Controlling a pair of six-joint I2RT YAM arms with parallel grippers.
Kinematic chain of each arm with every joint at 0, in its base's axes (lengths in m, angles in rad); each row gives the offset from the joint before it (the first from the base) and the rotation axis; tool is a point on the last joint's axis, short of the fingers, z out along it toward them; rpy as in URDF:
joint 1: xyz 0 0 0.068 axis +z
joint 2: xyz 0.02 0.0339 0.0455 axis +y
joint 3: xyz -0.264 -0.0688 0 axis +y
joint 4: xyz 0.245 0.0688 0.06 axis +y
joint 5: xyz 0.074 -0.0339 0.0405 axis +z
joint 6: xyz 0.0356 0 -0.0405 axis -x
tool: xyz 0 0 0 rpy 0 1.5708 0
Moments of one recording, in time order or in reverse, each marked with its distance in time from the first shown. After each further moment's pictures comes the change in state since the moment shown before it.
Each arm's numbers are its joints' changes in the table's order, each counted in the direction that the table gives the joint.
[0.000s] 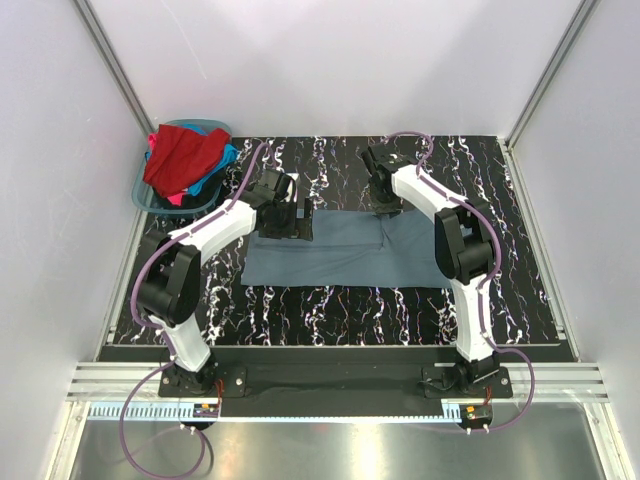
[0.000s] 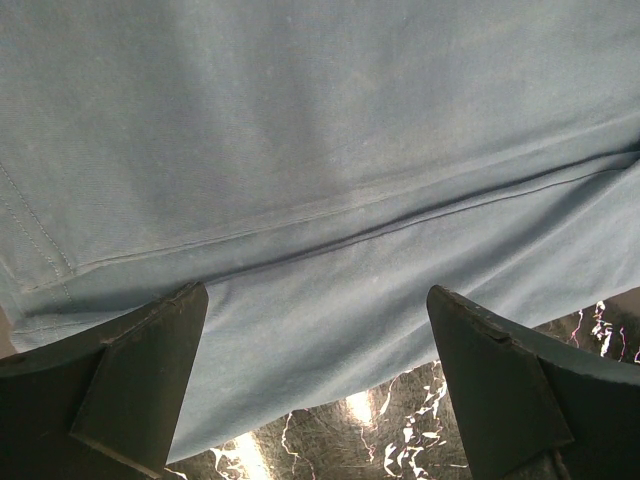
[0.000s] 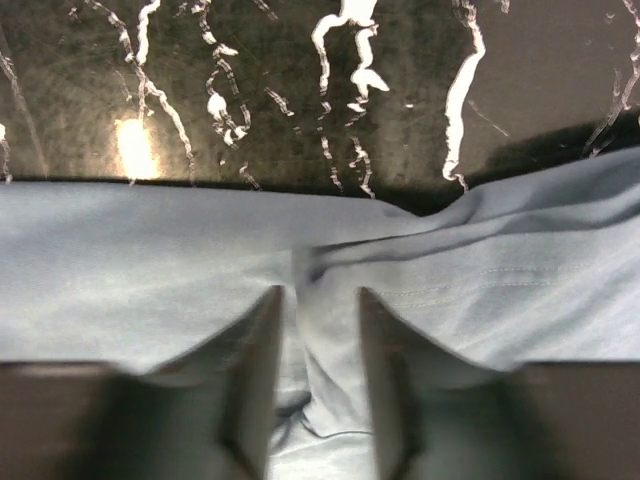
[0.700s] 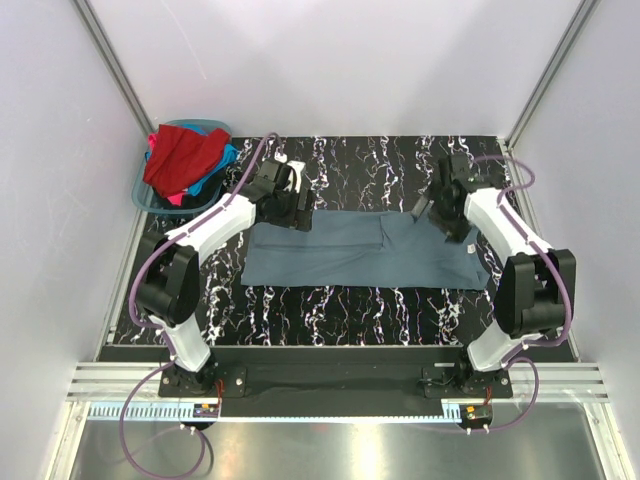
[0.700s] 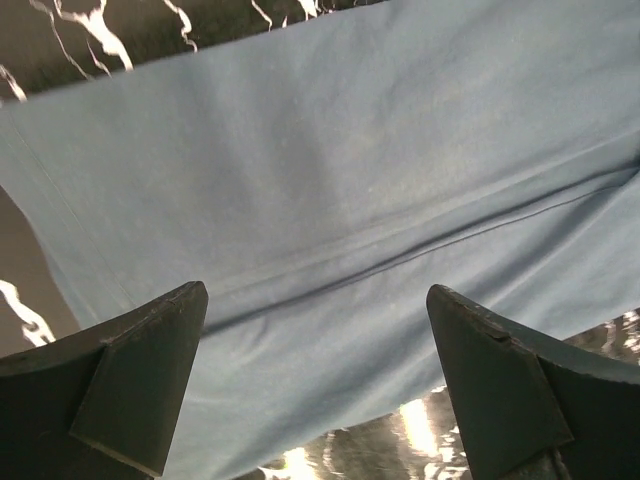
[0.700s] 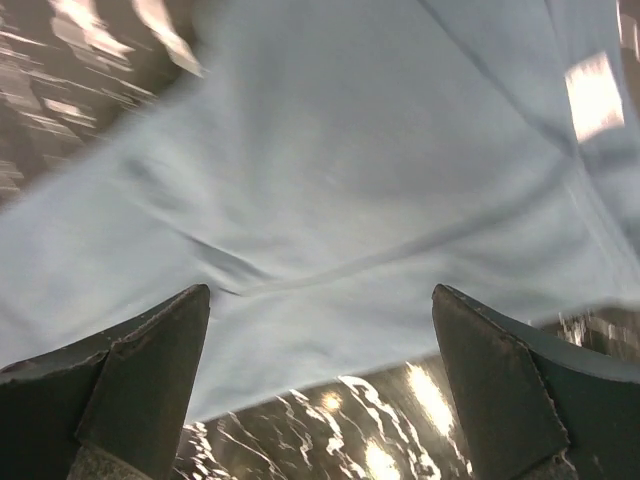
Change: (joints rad) left arm 0.000 0.002 -0.078 0.000 0.043 -0.130; right arm -0.264 -0.548 0.444 0.001 0.133 -0.343
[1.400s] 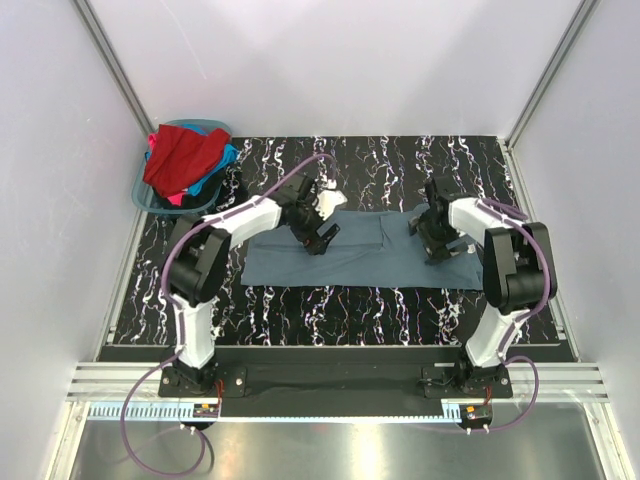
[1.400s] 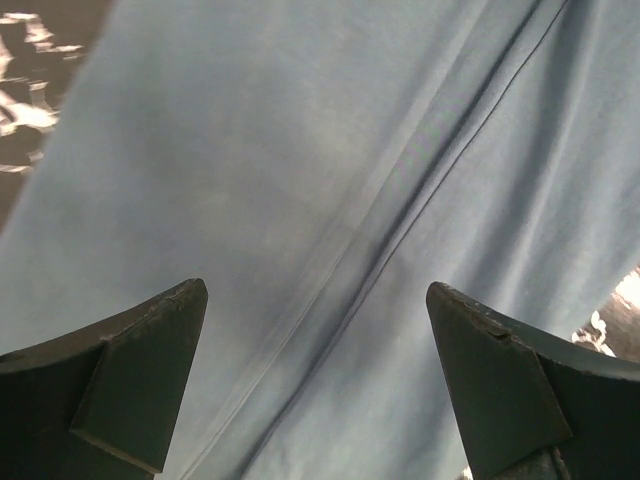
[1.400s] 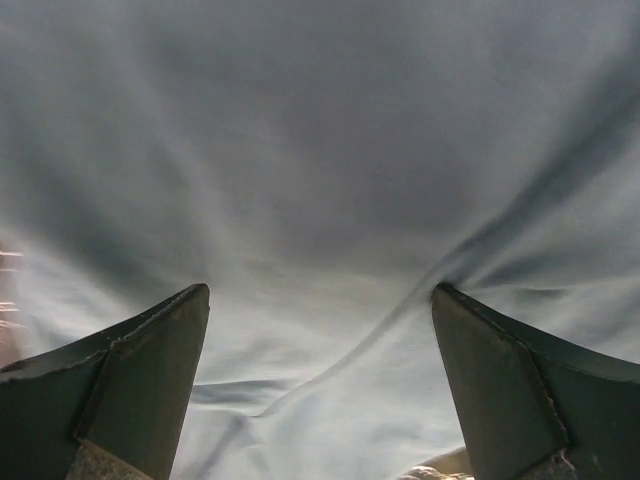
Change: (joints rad) left arm -0.056 0.194 -0.044 -0.053 -0.278 -0.617; right arm 0.006 0.137 0.217 -0.152 -0.039 -0.593
